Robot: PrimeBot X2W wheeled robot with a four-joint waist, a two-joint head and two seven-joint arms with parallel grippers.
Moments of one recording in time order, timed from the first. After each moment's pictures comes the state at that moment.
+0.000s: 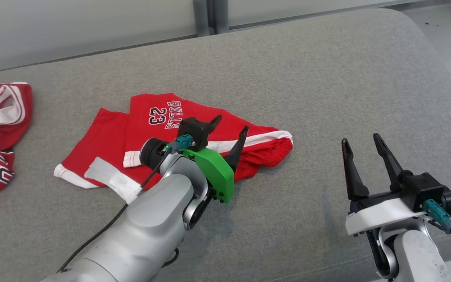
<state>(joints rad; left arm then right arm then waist) -0.84 0.05 -1.12 0.84 -0.92 0.01 -0.26 -0.15 -0.05 0.04 0.14 0.09 0.13 -0.26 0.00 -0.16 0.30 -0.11</state>
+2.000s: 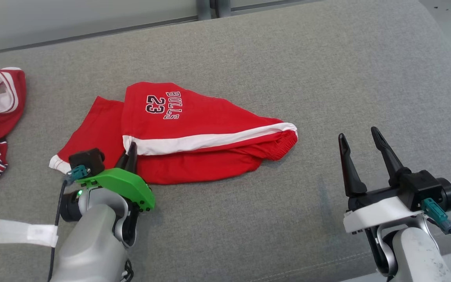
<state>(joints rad) -0.63 0.11 -0.44 0.98 -0.73 -0.05 -0.26 -0.15 -0.05 0.04 0.09 0.05 0.13 -0.26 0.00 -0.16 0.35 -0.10</state>
